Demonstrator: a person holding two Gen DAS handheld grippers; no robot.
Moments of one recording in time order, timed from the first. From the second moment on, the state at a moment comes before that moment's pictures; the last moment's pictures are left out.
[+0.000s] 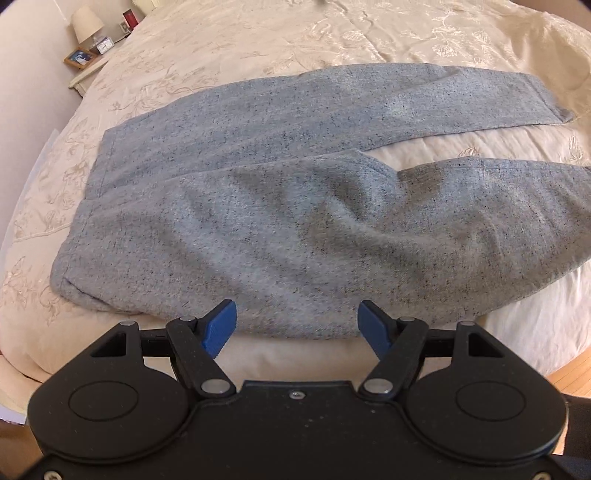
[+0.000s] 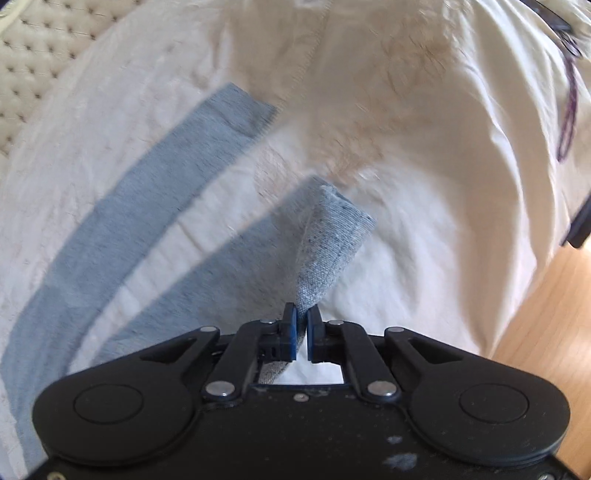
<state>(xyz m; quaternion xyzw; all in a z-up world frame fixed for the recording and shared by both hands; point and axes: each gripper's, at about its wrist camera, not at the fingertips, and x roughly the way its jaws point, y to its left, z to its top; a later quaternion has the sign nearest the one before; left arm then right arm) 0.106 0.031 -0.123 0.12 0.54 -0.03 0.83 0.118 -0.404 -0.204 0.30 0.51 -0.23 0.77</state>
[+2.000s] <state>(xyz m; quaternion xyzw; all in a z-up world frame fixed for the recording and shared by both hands) 0.203 0.152 -0.038 -0.06 0.48 0.15 0.86 0.148 -0.424 -0.132 0.35 0.47 -0.22 0.78</state>
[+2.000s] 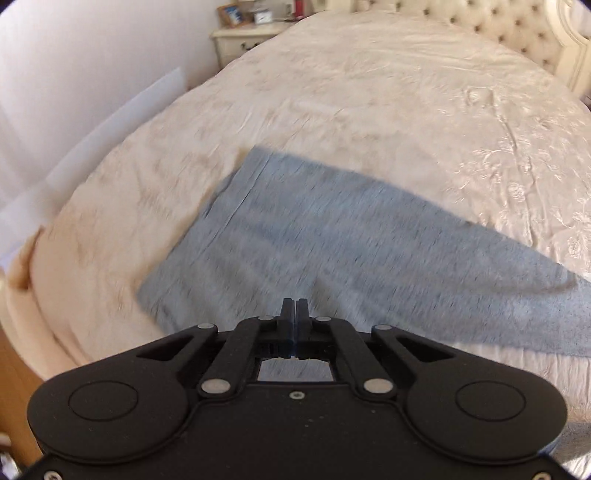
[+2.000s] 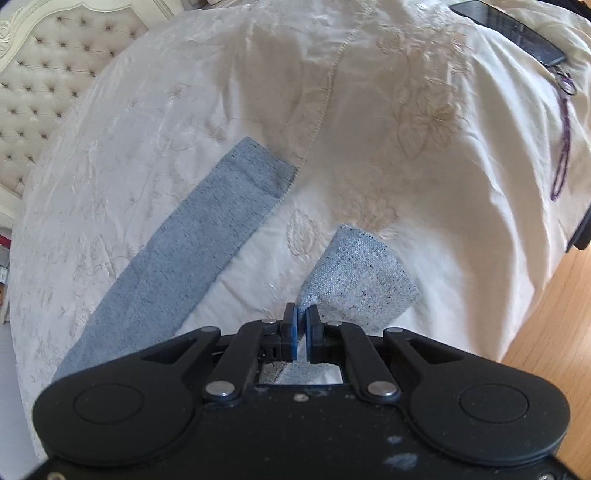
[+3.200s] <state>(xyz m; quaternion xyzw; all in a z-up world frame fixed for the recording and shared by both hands) 0.172 0.174 -0.187 -0.19 0.63 0.11 0.74 0.150 -0.396 -0.137 0.30 0.48 -0.27 0.78</state>
